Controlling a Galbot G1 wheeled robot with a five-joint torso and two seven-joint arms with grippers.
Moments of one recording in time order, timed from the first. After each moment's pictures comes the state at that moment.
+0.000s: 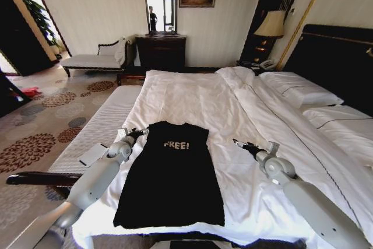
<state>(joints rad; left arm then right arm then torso) 0.60 -1.00 0.01 -1.29 -0.98 0.23 -0.18 -1.06 0.75 0.34 1.61 1.13 -0.30 0.18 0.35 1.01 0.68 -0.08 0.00</state>
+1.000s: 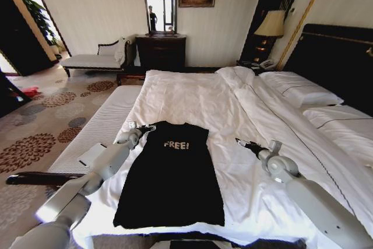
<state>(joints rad) 0.32 -1.13 0.21 -0.85 -0.97 0.23 0.07 -1.05 0.71 0.34 1.60 1.16 -0.30 0.19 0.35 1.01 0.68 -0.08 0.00</state>
